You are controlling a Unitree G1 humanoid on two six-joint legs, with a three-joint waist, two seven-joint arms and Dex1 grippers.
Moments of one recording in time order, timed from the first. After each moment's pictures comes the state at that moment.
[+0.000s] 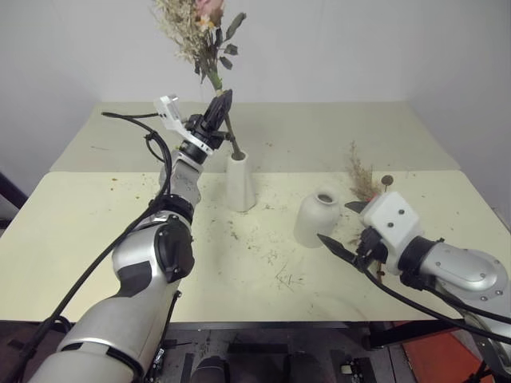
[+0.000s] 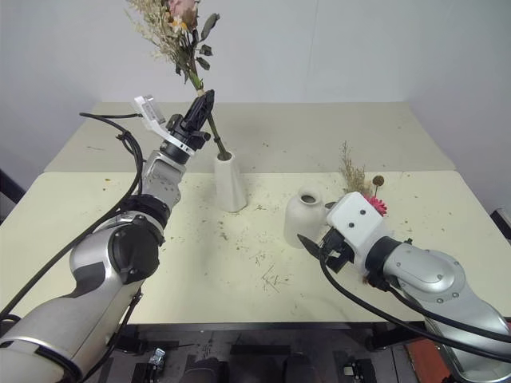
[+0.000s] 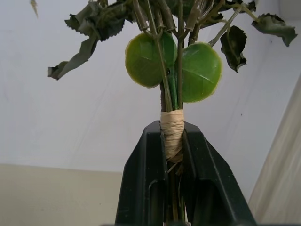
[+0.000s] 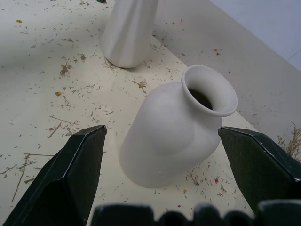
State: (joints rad) left arm -1.32 0.20 0.57 1.34 -0.39 -0.25 -0.98; right arm -0.17 -0.81 -0.12 -0.88 0.40 0.92 0.47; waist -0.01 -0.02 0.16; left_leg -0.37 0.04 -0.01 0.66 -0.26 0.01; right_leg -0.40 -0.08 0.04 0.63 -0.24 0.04
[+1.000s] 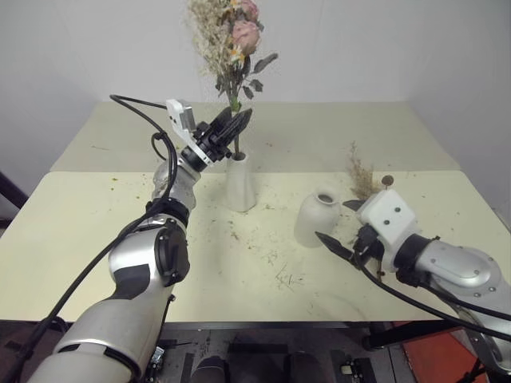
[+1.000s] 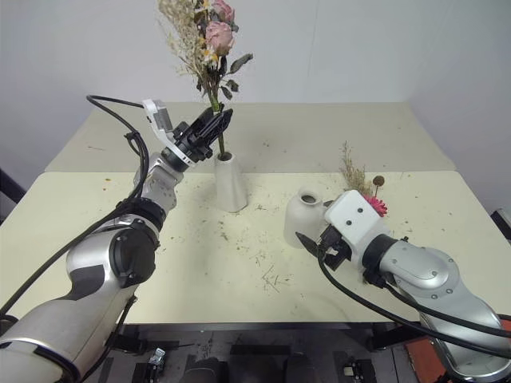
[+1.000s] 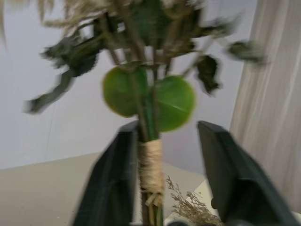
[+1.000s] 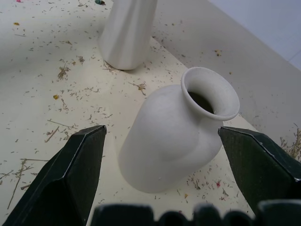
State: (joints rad) left arm -1.29 0.23 0.48 1.34 -0.33 -0.28 -1.18; right arm -0.19 -0.79 -0.10 -0.85 0.38 0.90 0.47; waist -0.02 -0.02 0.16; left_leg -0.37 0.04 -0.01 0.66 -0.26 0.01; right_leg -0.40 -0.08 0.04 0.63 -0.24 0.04
